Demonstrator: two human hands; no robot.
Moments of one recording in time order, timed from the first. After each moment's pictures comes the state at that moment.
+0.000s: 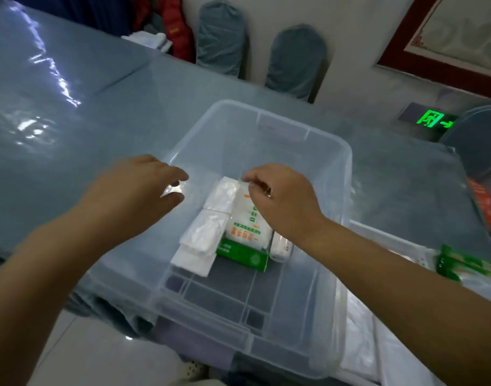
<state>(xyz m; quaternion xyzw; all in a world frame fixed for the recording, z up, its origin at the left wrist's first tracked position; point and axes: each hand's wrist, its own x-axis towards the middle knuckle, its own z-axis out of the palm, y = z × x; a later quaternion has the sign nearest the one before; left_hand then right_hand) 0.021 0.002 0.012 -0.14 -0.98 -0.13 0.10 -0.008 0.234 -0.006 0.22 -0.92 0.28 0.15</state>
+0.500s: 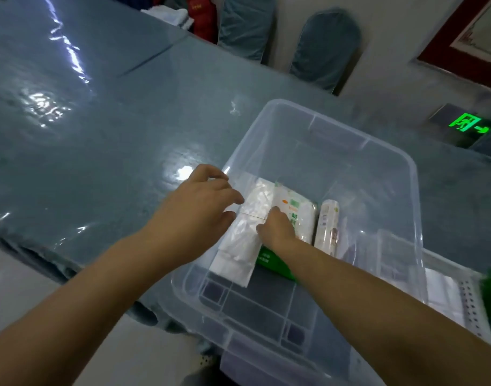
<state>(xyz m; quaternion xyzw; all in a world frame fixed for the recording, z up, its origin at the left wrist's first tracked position) -0.005 -0.036 -0.025 -0.19 -0.96 -0.20 0.06 -0.075 0.145 -0.150 -0.11 -0.95 0.23 -0.18</state>
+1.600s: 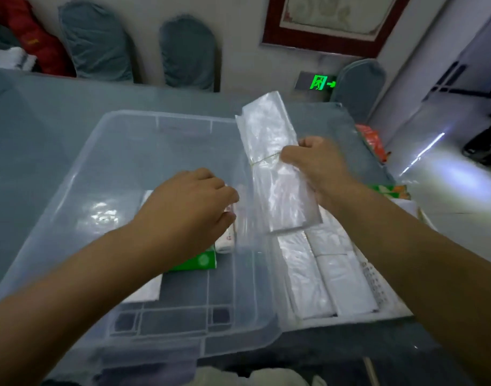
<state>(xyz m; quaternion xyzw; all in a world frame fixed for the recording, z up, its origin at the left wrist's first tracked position) 0.017 0.144 0.033 -0.44 -0.88 -0.11 0.10 0.020 0.365 0.040 -0.24 -0.79 0.55 0.14</state>
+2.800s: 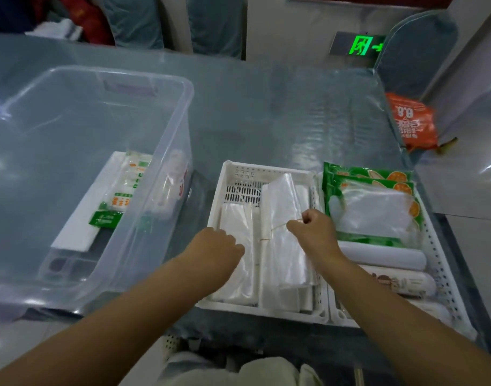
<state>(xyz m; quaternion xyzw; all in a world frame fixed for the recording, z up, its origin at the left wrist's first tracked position) 0.112 0.371 -0.111 -0.40 -0.90 0.15 -0.14 0.123 0.579 -0.139 -0.26 -0.82 0.51 0.02</state>
